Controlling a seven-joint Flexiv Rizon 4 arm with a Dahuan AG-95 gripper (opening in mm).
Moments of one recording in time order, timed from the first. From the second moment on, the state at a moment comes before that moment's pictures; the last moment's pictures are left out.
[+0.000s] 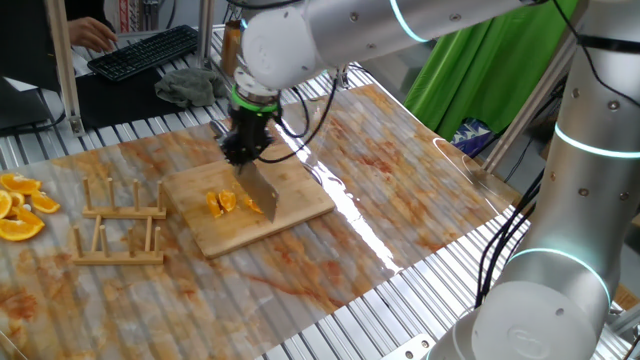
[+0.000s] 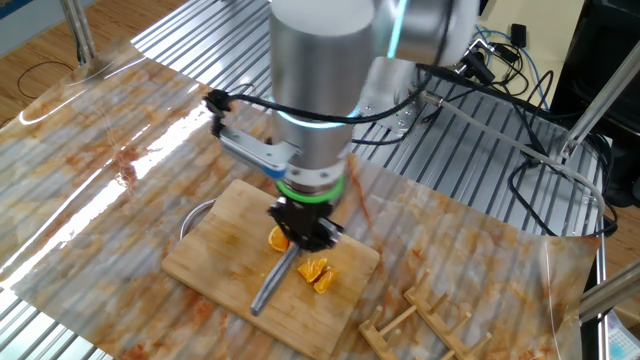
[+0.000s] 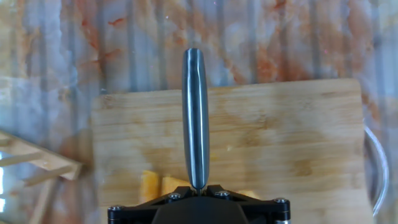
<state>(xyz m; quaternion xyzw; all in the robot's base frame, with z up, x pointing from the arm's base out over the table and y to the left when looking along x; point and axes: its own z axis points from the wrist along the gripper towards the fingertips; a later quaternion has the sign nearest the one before) 0.576 0.106 0.102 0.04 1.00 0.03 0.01</state>
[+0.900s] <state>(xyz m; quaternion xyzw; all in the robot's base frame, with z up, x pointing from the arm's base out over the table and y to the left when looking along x) 0.553 0.228 0.146 0.18 0.98 0.02 -0.02</state>
